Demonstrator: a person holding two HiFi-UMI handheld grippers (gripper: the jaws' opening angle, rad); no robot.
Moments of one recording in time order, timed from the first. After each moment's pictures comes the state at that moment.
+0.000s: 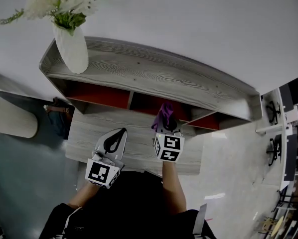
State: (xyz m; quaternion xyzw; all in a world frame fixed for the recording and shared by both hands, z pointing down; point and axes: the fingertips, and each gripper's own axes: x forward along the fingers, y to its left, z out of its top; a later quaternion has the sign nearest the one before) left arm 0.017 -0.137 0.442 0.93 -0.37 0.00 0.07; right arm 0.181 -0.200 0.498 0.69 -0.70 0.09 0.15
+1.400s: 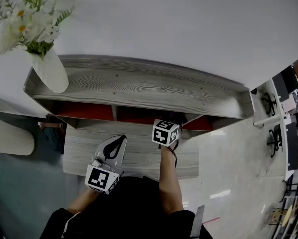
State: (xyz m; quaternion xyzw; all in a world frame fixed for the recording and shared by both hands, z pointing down) left arm 0.066 -0.147 0.438 0.95 -0.32 0.01 0.06; right arm 0.303 -0.238 0.540 0.79 -0.53 0.11 0.29
